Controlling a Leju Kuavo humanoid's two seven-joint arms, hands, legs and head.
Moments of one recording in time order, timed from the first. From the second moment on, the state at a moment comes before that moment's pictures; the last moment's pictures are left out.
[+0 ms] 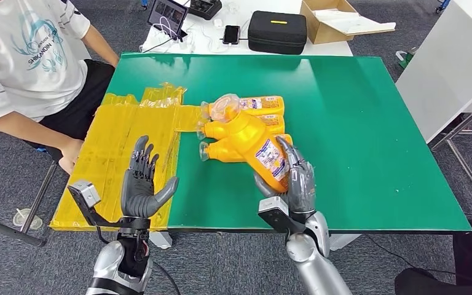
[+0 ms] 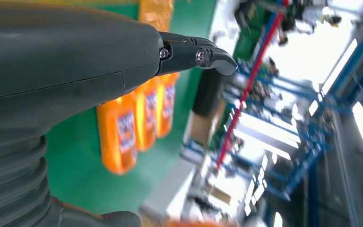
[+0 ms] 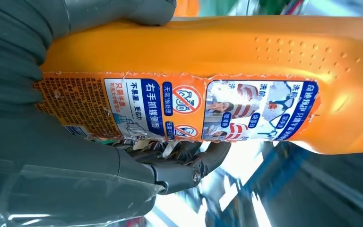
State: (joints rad) left arm -0.11 -0.30 -0.19 -1.23 0.22 -0.23 -0.61; right arm -0.17 0.11 0.28 -1.24 0.53 -0.55 -0.61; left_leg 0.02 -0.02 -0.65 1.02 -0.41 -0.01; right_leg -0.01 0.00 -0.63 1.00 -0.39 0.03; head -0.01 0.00
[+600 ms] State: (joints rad) left arm -0.13 -0.29 -0.26 -1.21 0.26 -0.33 -0.56; right arm -0.21 0.24 0.38 -0.98 0.55 -0.50 -0.69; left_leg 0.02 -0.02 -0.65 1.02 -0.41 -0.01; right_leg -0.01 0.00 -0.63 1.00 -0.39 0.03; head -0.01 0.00
